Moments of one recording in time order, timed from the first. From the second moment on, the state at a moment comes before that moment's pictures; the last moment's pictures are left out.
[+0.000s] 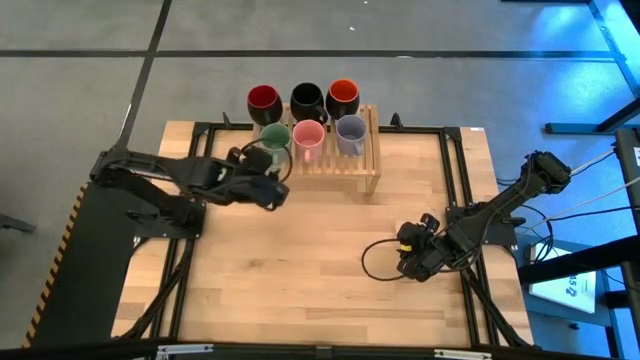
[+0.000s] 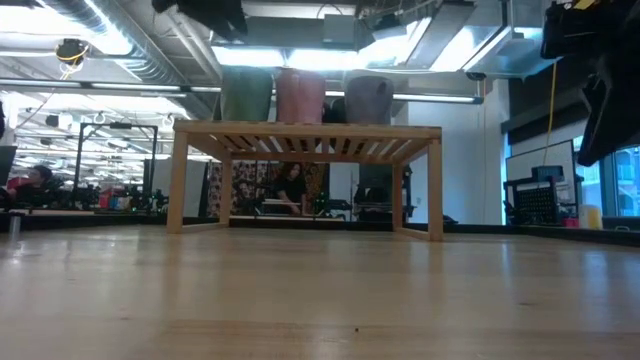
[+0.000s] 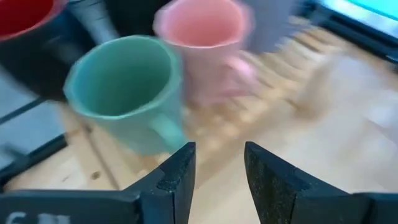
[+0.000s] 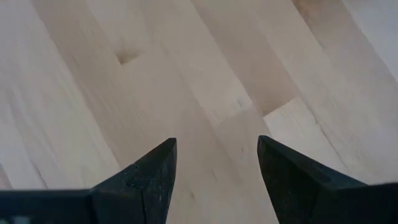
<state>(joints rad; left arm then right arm) -0.16 1.32 1.36 -1.03 -0.81 -0.84 0.63 1.31 0.83 -0.88 0.39 1.12</state>
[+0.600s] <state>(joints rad) -0.46 0.98 0.92 -0.43 -0.44 -0.46 0.57 1.18 0.90 -0.39 0.51 0.79</state>
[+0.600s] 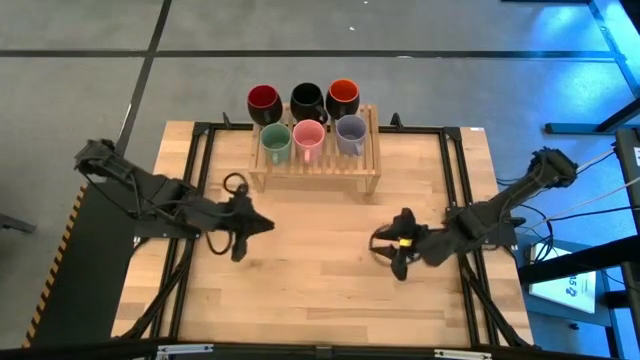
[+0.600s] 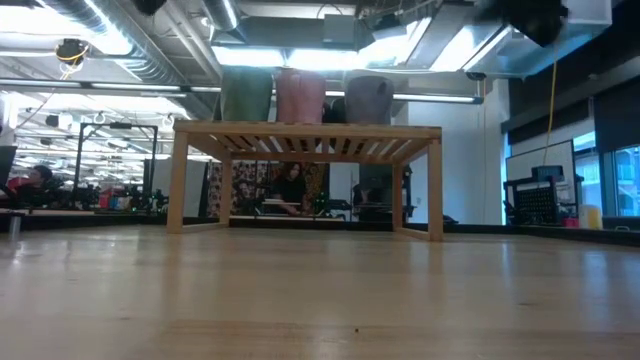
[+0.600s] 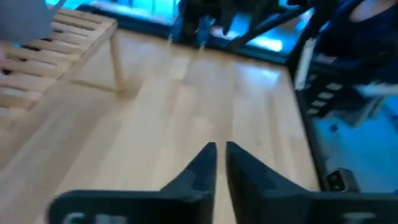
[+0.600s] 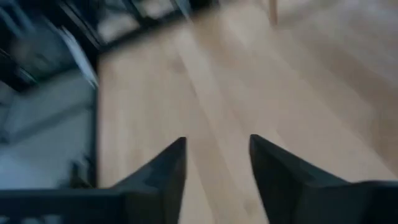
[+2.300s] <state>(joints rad) -0.19 0.38 0.01 0.41 0.00 -0.11 0.04 0.33 0.01 0.51 -0.04 0.27</state>
